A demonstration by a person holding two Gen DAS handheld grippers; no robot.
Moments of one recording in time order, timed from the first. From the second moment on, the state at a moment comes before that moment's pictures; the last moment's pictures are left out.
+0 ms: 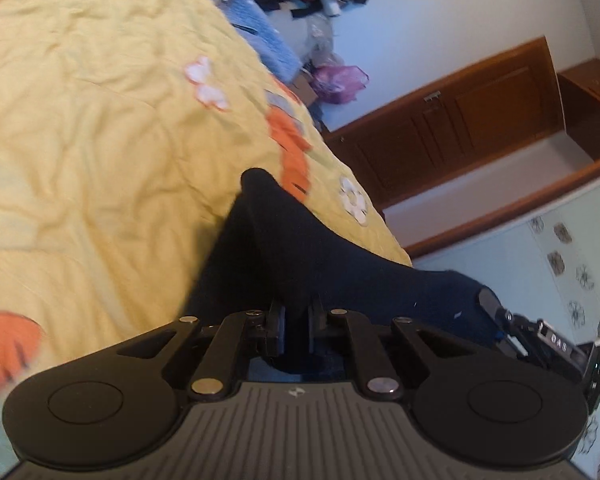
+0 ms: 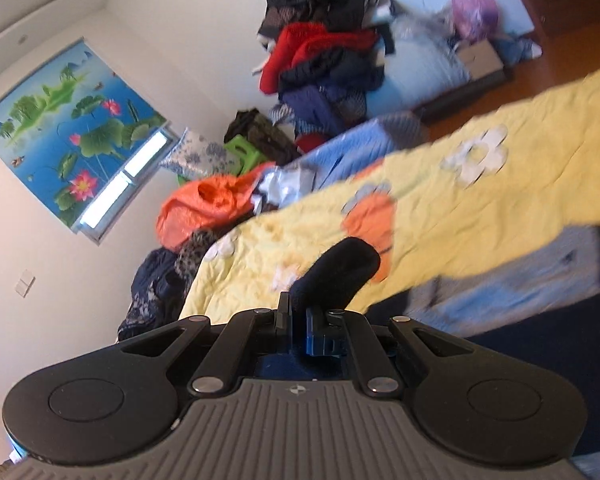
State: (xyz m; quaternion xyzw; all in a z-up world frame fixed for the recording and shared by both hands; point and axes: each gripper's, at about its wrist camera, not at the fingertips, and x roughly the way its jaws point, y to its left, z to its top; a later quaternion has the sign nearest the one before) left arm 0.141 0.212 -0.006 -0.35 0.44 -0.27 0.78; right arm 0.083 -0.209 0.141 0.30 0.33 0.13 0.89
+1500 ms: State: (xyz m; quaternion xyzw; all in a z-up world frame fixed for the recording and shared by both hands) left arm 0.123 0.104 -0.034 -0.19 0.42 -0.30 0.83; right arm 0.013 -0.350 0.048 0.21 0.40 0.02 0.89
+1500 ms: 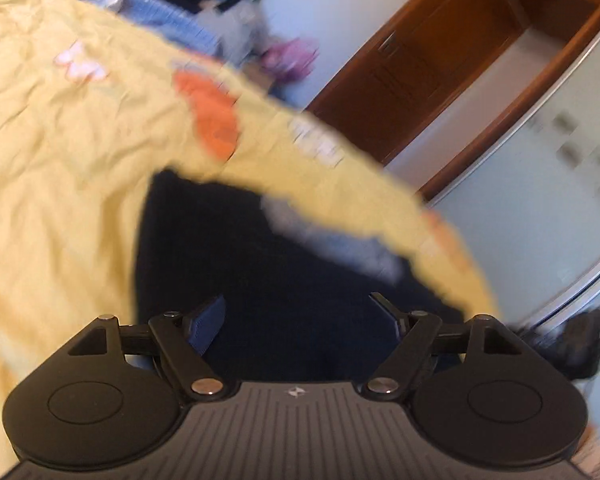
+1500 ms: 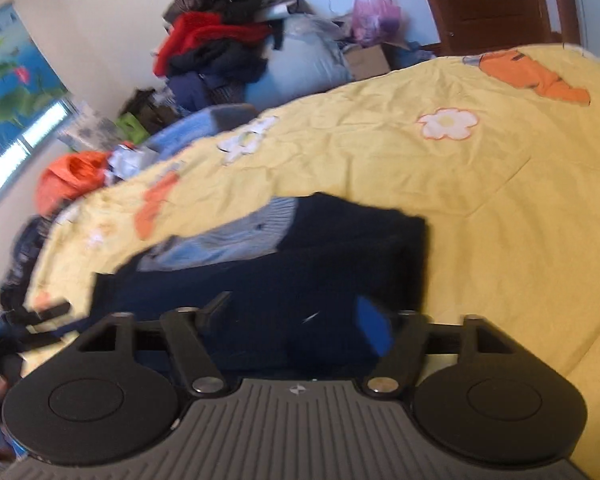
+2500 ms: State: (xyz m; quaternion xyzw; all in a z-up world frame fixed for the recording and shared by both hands) left arm -0.083 0.138 -0.037 -0.05 0.40 -0.33 0.85; right arm -0.152 -0.235 0.048 0.00 0.40 0.05 0.92
